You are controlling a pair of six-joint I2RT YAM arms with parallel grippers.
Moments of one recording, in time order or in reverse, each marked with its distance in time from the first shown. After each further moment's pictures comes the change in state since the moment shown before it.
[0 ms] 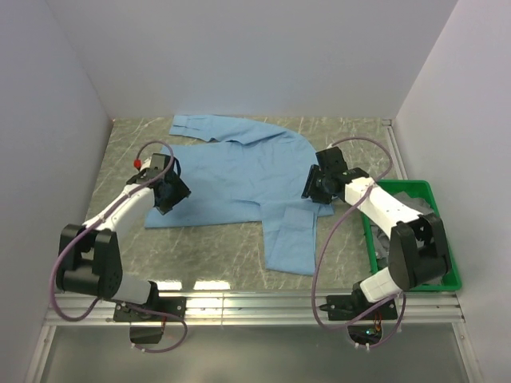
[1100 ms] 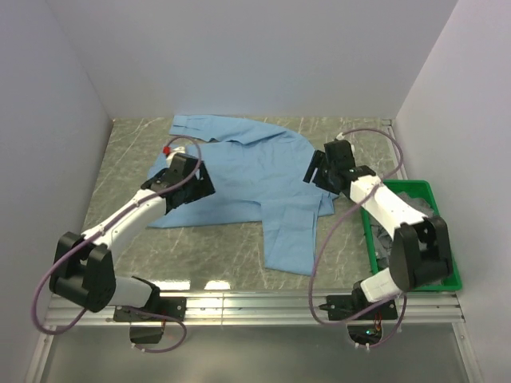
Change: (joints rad) left arm -0.205 -0.033 0.019 0.080 -0.055 0.145; right arm -0.069 0.034 0.026 0.119 0.053 -0.019
